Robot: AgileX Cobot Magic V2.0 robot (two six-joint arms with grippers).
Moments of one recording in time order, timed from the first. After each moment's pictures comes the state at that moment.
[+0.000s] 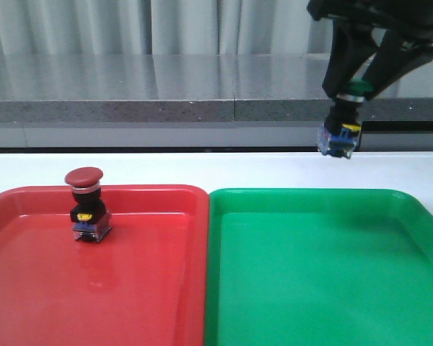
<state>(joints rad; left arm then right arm) -0.07 -0.01 0.00 0.12 0.08 -0.06 0.23 1.58 -1.25 0.18 0.77 0.00</state>
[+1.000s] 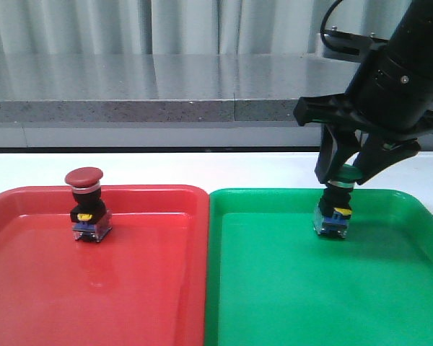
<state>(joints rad) -0.07 -0.01 0.00 0.12 0.08 -0.06 0.26 1.69 -1.06 0.20 0.54 0.03</state>
